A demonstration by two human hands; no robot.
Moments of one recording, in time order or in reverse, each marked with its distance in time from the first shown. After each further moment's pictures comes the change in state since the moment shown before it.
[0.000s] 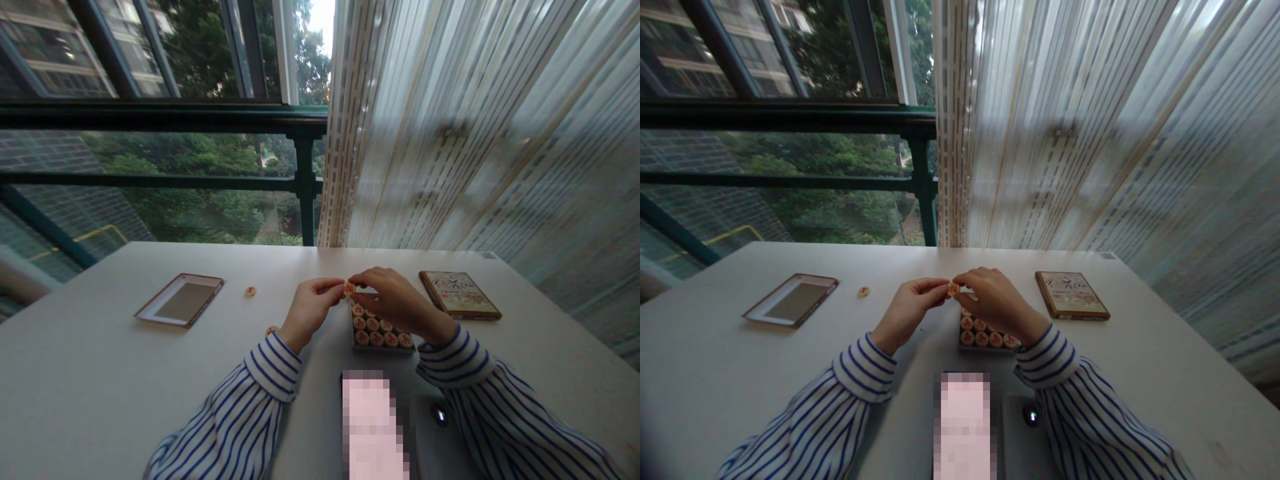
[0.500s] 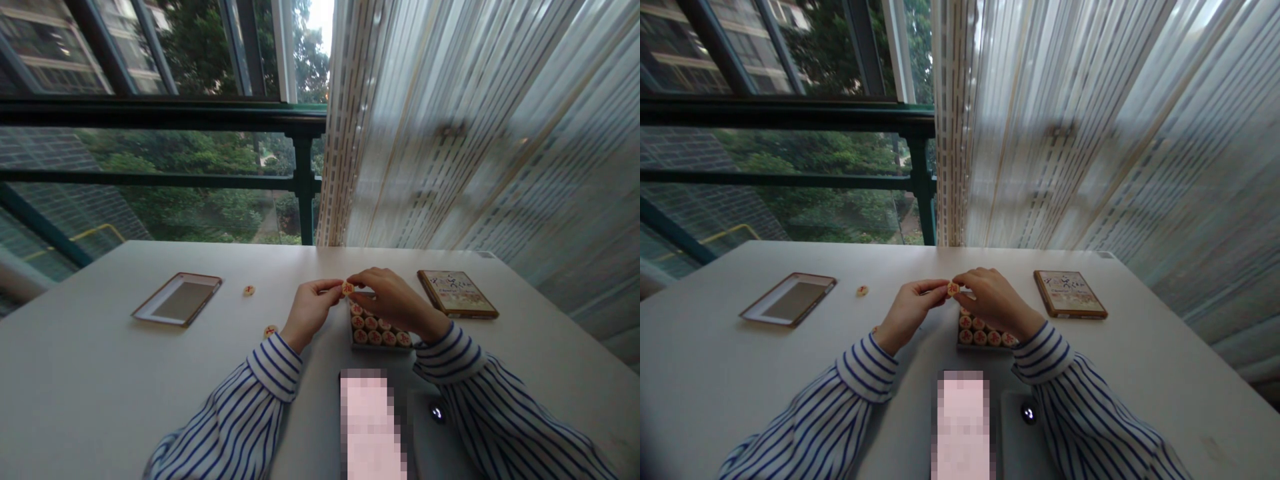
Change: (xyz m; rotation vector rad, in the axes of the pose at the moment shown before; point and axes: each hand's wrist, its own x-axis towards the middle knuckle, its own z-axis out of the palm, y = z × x) left_hand 0.003 -0.007 0.001 0.023 0.023 0.012; right_hand 0.000 0.005 0.007 -0.016 -0.012 -0.012
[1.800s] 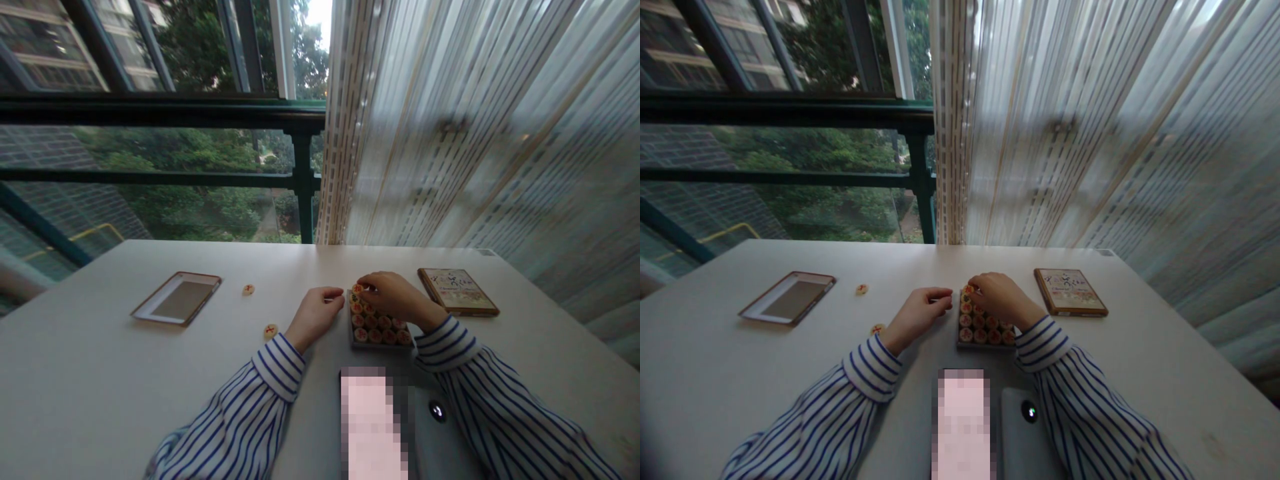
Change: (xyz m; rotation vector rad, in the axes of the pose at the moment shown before) left_hand 0.006 -0.019 -0.003 0.486 -0.086 -0.024; right_hand -0.002 0.024 0.013 -0.150 -0.242 0.160
